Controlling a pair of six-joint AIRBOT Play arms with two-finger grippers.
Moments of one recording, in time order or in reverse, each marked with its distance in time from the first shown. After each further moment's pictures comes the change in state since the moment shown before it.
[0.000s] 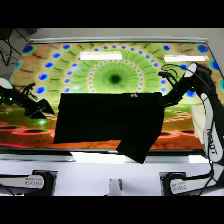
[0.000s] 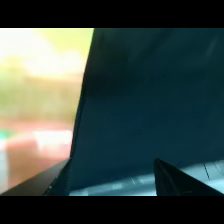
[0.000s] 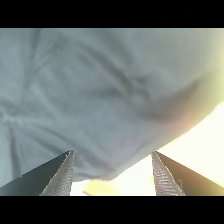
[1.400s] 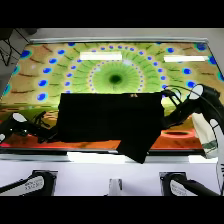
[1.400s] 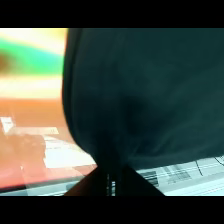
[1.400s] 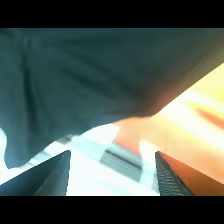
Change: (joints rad) left arm -0.021 0.211 -0.600 -0.067 0.322 0.067; right arm -0.008 0.325 -0.434 -0.014 -0.025 0.005
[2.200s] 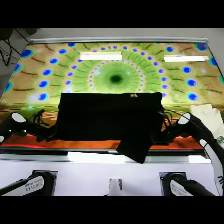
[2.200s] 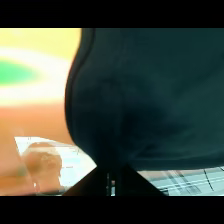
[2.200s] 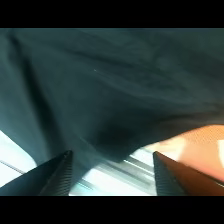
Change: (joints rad) left arm -0.004 0.051 -0.003 0.016 0.056 0.011; right arm 0.000 0.060 -0.432 0.212 -0.289 0.084
